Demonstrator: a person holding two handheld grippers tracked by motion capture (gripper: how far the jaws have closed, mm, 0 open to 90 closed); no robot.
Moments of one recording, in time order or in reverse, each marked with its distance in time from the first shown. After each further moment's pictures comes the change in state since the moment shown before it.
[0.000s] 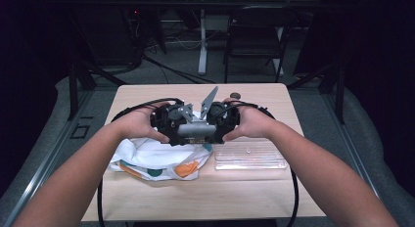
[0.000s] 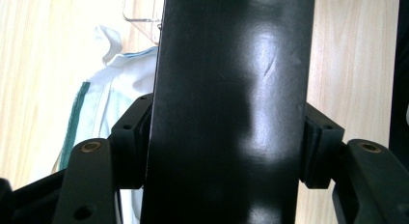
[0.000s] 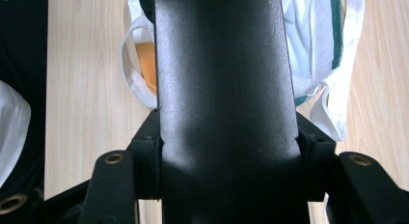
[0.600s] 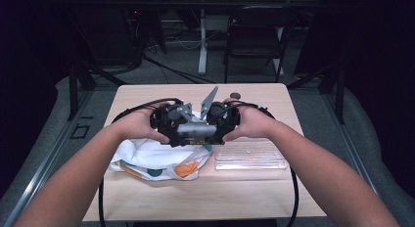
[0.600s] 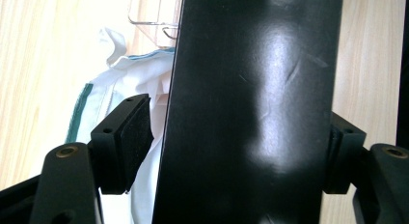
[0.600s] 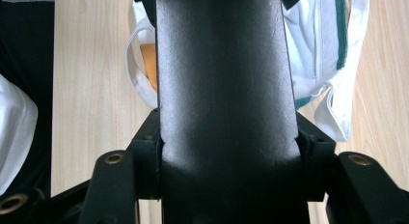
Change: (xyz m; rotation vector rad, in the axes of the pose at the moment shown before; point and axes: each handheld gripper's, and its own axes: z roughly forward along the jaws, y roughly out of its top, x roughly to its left) left arm 0.002 -0.003 0.003 -0.027 0.012 -0.014; right arm 0.001 0.000 -0.001 0.004 0.008 0.007
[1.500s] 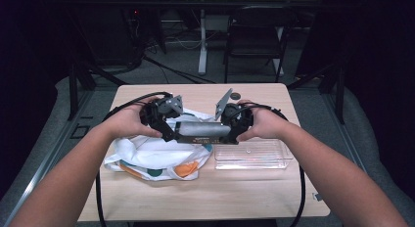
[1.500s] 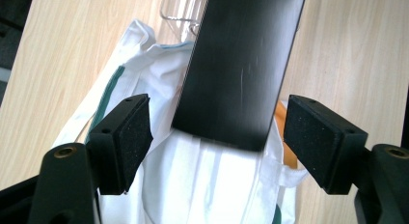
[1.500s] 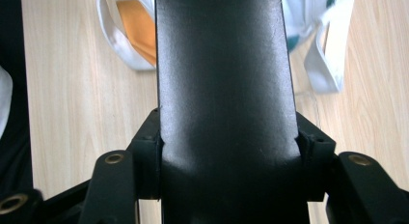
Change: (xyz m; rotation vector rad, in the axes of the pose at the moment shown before) left arm 0.006 -0.017 -0.021 -0.046 0.051 -0.089; right arm -0.011 -0.037 -0.003 0.066 -0.033 0.032
